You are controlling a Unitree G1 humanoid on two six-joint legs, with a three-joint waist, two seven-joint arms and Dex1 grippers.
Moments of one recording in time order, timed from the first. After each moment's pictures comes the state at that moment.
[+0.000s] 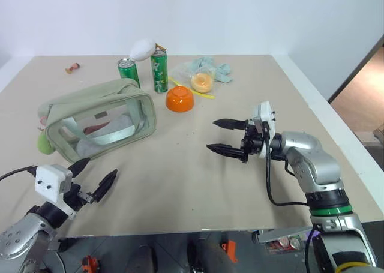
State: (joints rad) left arm 0.42 0.40 0.43 -0.59 -0.52 0.27 -0.51; right arm -0.66 -0.55 0.07 0.11 0.49 0.38 1.23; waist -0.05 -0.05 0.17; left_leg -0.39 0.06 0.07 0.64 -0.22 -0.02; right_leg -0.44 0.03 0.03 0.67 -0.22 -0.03
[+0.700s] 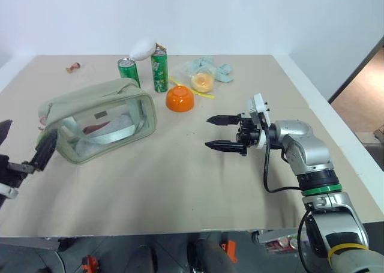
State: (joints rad) left arm 0.30 0.67 0.79 -0.68 -0.83 0.44 -0.25; right arm -0.74 -0.54 0.08 0.24 0.48 0.39 1.34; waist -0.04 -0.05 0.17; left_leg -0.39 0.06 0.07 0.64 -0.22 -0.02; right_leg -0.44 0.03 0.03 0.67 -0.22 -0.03
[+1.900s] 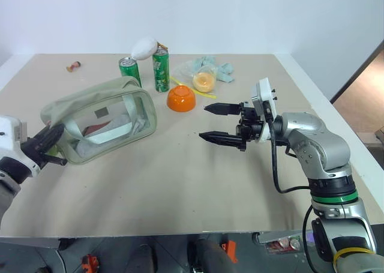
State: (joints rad) left arm 0.05 0.74 0.59 -0.35 -0.68 0.54 -0.45; right arm -0.70 -0.57 0.04 -0.08 0.56 0.56 1.11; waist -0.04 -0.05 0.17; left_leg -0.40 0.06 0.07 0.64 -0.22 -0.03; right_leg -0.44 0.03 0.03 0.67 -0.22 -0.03
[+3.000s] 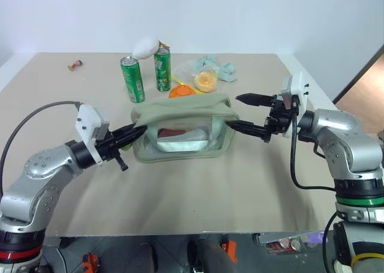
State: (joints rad) left arm -0.25 0.67 0.16 -0.37 -0.63 0.44 -0.75; right arm -0.62 -0.71 -0.08 -0.07 0.53 0.51 1.06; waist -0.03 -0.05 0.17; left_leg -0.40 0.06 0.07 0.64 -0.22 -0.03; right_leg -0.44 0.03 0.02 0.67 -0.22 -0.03
